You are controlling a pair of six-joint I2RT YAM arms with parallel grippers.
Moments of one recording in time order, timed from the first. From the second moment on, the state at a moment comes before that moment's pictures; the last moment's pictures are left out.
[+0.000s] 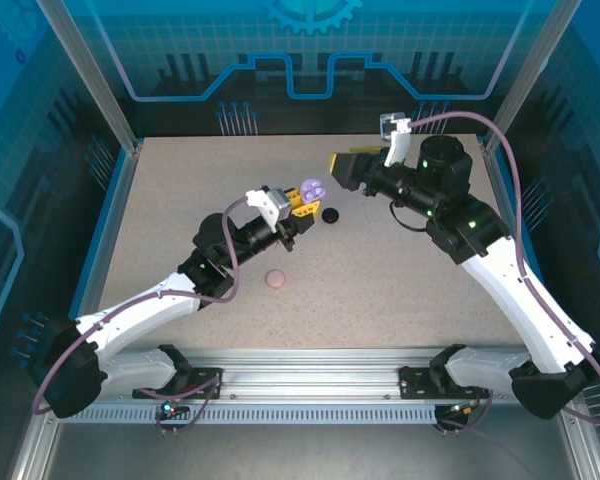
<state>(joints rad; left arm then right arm) -0.70 1.18 0.77 0.62 0.23 0.02 0.54 1.22 1.48 -0.44 -0.24 0.47</state>
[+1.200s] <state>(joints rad) -0.71 1.23 0.77 0.55 0.35 0.02 0.61 1.50 1.79 -0.99 -0.29 0.31</state>
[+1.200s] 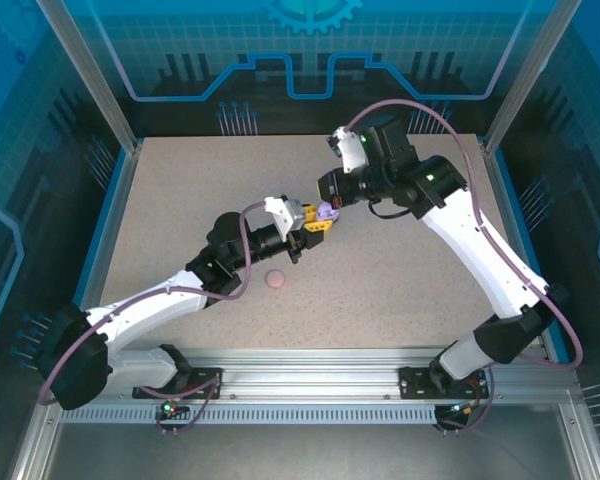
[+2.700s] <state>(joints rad) -0.71 2.41 1.86 -0.13 0.33 -0.69 0.19 1.02 0.94 -0.72 -0.09 0.63</state>
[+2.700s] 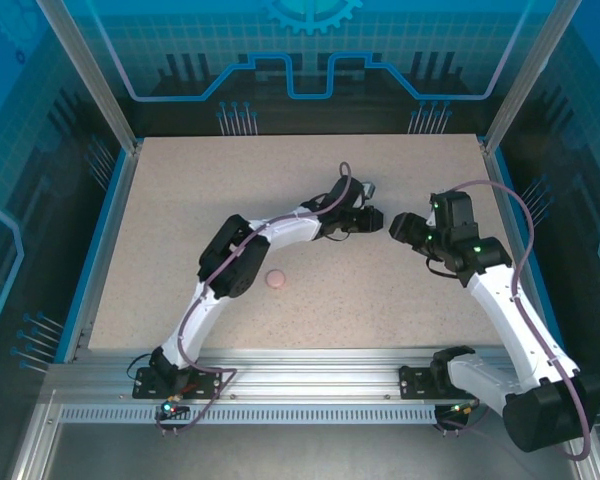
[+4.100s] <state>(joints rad) -0.72 1.97 1.88 -0.62 -0.11 -0.42 0.13 0.93 0.98 -0.77 -0.11 0.61</state>
